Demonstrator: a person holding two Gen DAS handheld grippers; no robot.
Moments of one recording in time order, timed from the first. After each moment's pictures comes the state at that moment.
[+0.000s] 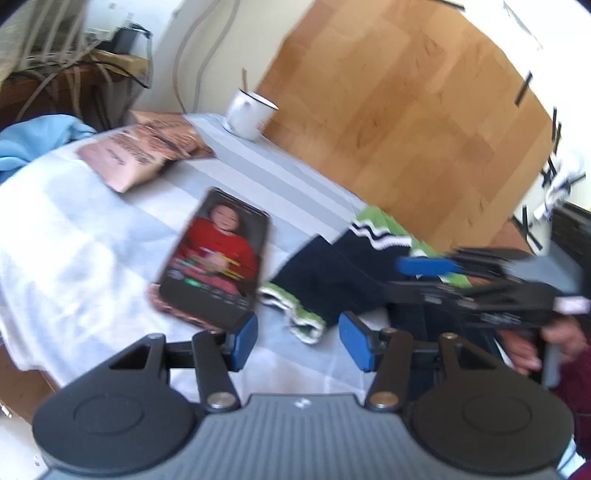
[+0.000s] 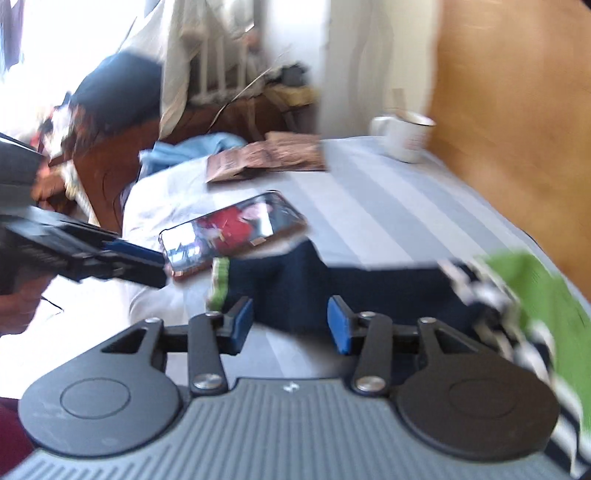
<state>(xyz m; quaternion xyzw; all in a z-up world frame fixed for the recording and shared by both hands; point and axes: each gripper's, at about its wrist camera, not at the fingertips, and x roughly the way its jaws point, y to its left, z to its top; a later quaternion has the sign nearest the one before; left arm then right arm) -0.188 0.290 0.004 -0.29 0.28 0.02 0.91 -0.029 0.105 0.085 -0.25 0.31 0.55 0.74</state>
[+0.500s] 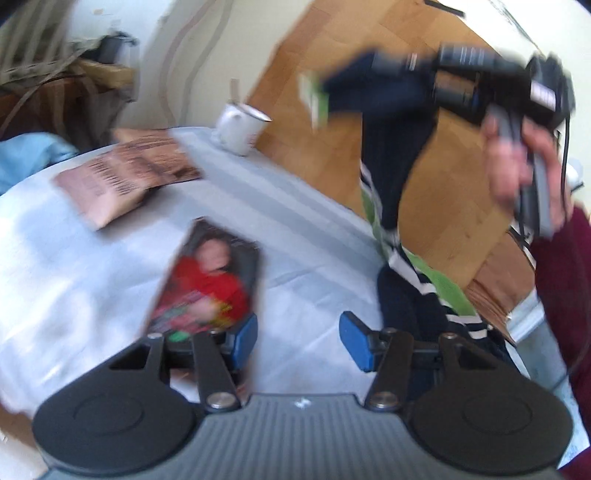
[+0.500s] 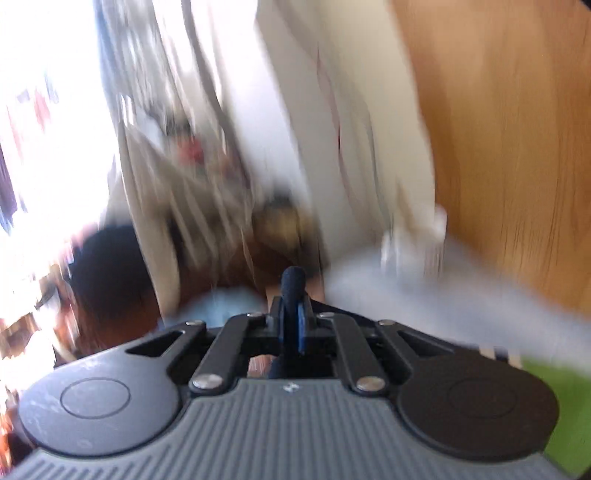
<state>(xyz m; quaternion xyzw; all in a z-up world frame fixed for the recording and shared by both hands) -0.136 0.295 0.018 -0.29 0.28 0.00 0.92 0.112 0.146 0.229 0.03 0.28 0.57 0.77</state>
